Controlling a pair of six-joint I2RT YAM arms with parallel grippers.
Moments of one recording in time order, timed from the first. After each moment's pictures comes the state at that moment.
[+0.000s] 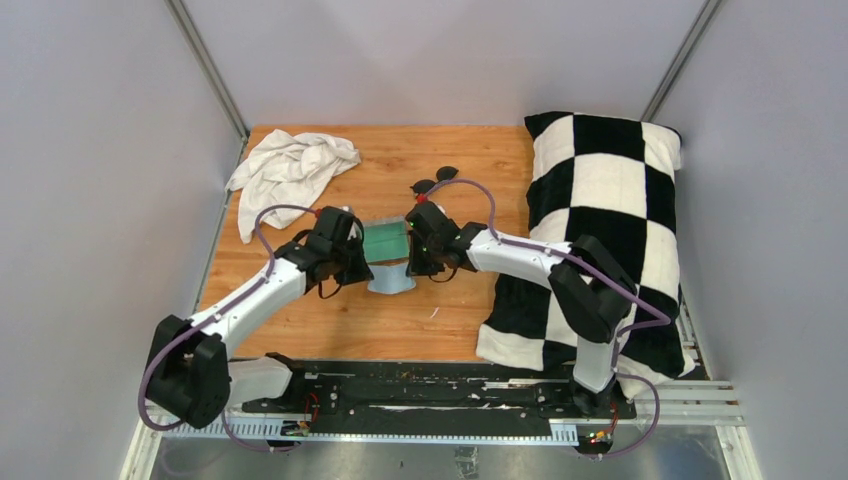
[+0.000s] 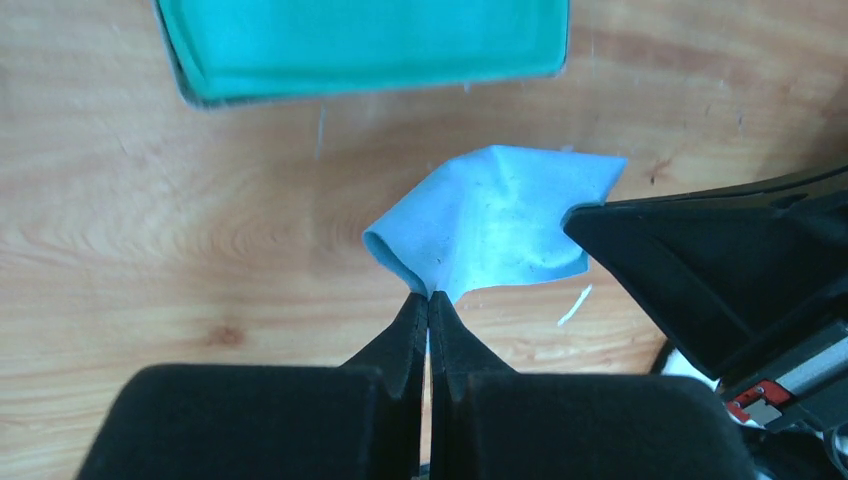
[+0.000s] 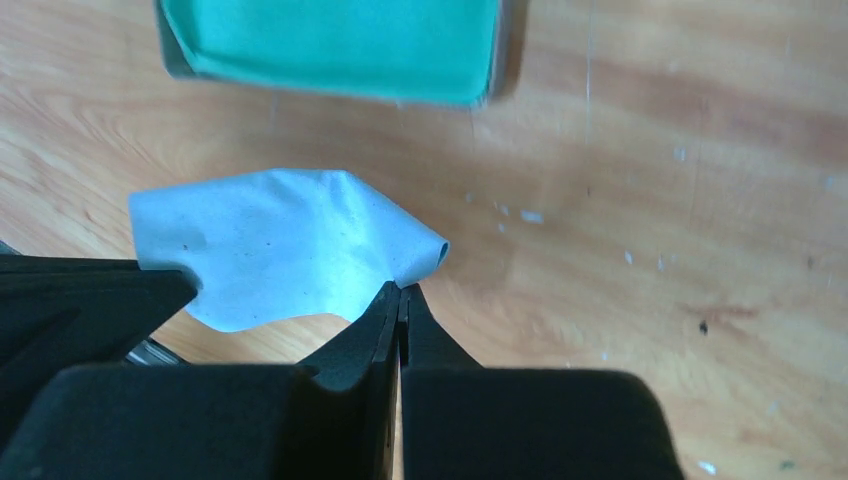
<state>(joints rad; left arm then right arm) -0.44 1.20 0.72 -0.47 0.06 -0.68 0.88 1.82 1.23 -0.31 -0.03 0.74</state>
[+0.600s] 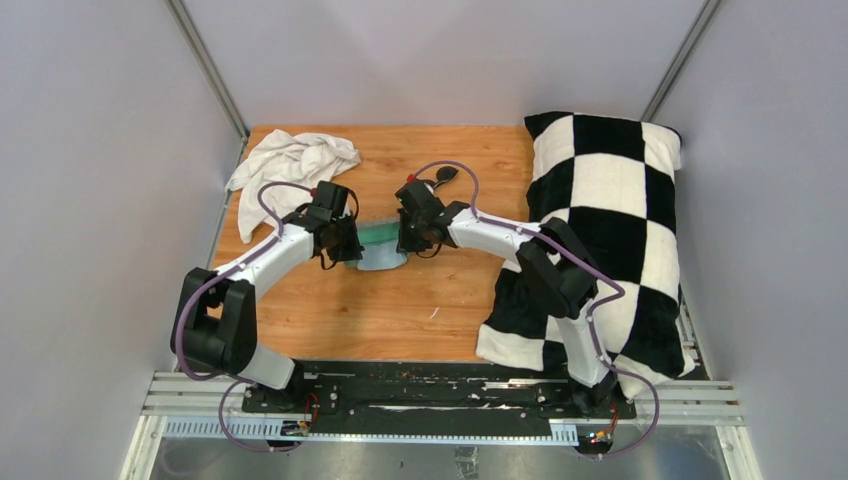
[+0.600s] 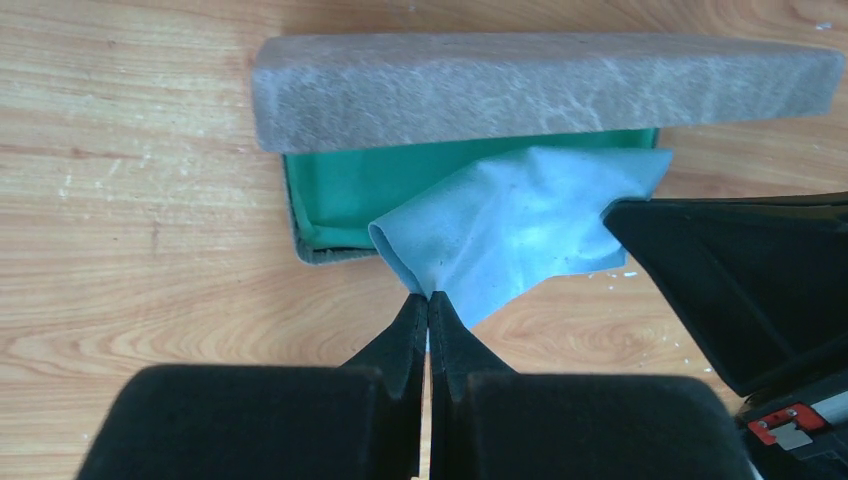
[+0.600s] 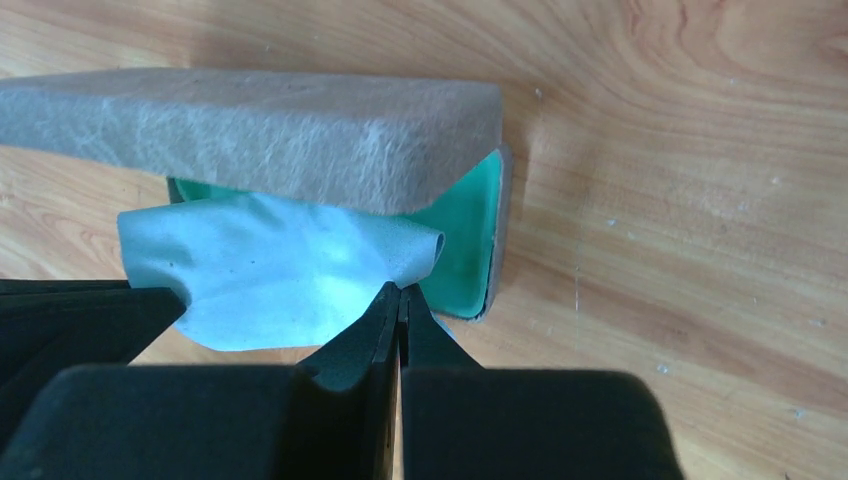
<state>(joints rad) -0.30 1.47 0.92 -0.47 0.03 -0.55 0.81 2.06 1.52 -0.32 -0.03 0.68</state>
